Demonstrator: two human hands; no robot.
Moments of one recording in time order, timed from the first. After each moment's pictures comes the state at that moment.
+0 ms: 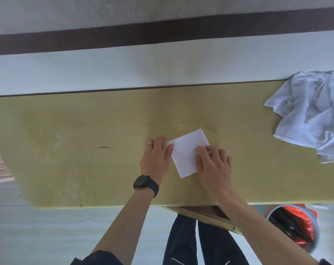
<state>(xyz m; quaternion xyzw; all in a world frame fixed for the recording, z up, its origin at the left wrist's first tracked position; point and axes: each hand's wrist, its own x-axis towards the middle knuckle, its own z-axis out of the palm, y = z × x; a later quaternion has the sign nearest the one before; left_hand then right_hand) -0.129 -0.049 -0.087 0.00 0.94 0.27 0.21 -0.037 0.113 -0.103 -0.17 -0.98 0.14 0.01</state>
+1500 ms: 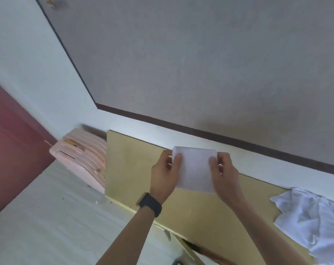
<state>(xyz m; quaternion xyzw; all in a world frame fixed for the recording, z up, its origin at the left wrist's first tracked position) -0.062 -0.101 0.228 -0.08 0.83 0.55 -0.07 -0.068 0.077 0.222 -0.04 -0.84 0.54 0.06</state>
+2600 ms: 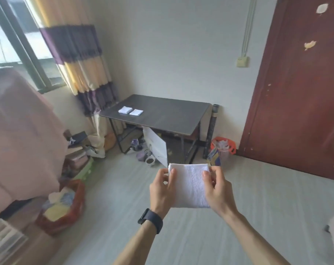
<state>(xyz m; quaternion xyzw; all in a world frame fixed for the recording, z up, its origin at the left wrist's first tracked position) 0.752 -0.426 0.284 -0.65 0.44 0.32 -0.54 0.583 -0.443 0.278 0.64 -0.55 0.46 -0.28</state>
